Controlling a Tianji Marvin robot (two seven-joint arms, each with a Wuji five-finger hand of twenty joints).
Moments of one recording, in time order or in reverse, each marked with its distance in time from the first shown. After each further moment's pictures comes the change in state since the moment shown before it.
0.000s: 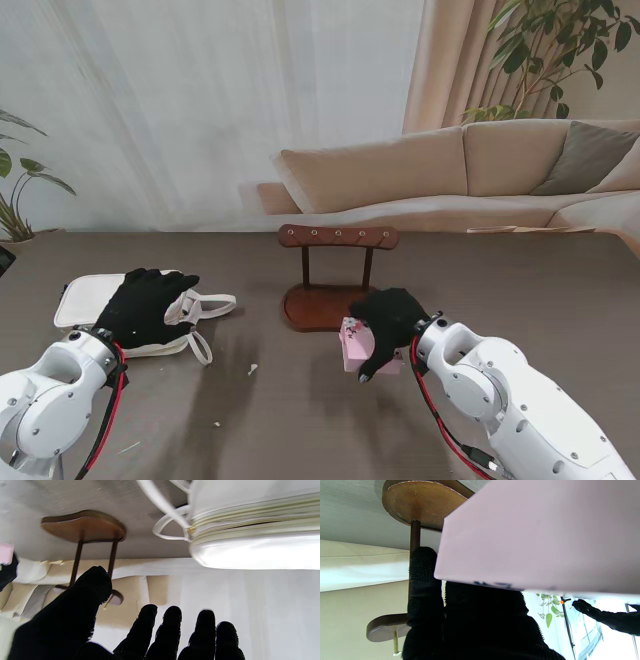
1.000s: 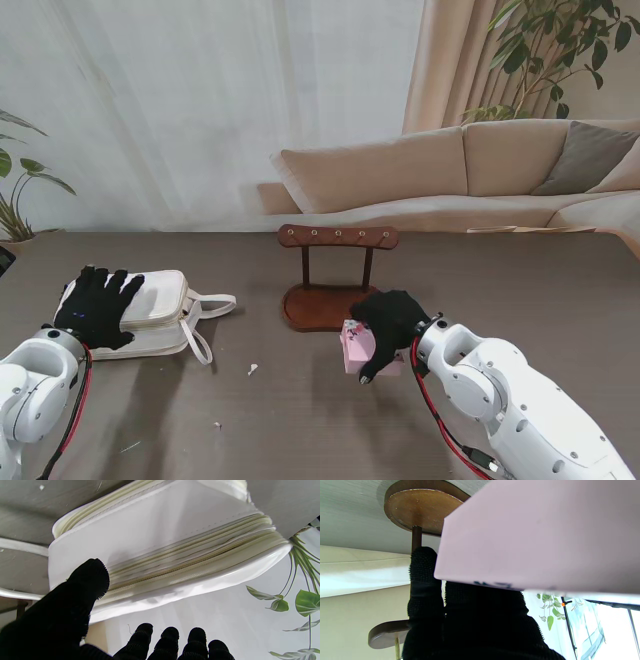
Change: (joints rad) left arm -0.084 0.038 -0.032 0.205 0.336 0.088 -0.023; right arm 0.003 0.001 -0.005 0.012 0.008 0.001 0.008; left_hand -0.039 -0.112 0.082 -0.001 -0.232 -0.015 -0.053 -0.072 -0.282 -0.025 -0.026 -0.074 -0.194 -0.119 -0.053 -0.226 -0.018 -0.141 -0.364 -0.220; right_hand 0.000 0.000 0.000 0.000 0.000 0.000 0.000 0.000 0.000 0.000 0.000 0.000 0.000 0.000 0.000 0.000 0.000 0.000 0.000 0.000
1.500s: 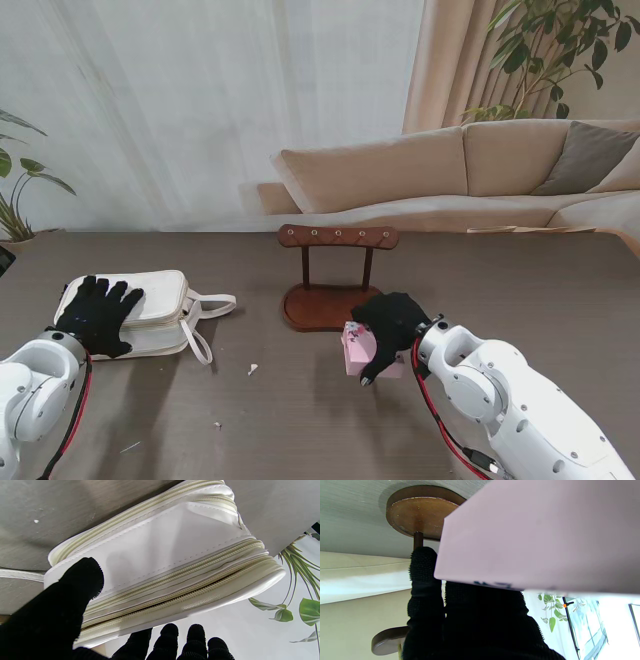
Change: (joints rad) left arm -0.021 0.015 0.023 0.045 0.039 -0.011 -0.032; right arm -0.001 0.000 -0.002 0.011 0.012 0.001 0.004; left_hand -0.061 -0.045 0.063 -0.010 0.057 -0.001 0.015 0.045 0.045 -0.008 0.025 0.007 0.006 -0.002 0.044 0.176 0.001 -0.001 0.038 0.086; right_hand 0.000 0.000 0.000 0.000 0.000 0.000 0.000 0.000 0.000 0.000 0.000 0.000 0.000 0.000 0.000 0.000 0.000 0.000 0.000 0.000
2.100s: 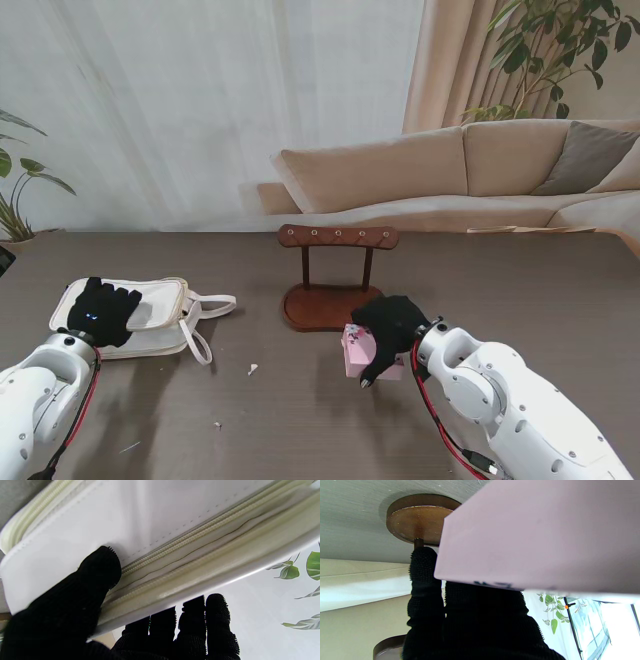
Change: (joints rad) left arm -0.100 0.023 0.119 0.219 0.099 0.039 0.387; right arm 0.006 -0.001 -0.013 0.020 0.014 0.005 -0.003; left_hand 0.181 -0.099 -0.007 -0.097 0.292 -0.038 0.735 0.368 0.598 -0.043 0.326 0.322 0.565 0.041 0.308 0.595 0.262 0.090 0.929 0.184; right_hand 0.000 0.000 0.000 0.000 0.000 0.000 0.000 0.000 0.000 0.000 0.000 0.000 0.000 0.000 0.000 0.000 0.000 0.000 0.000 0.000
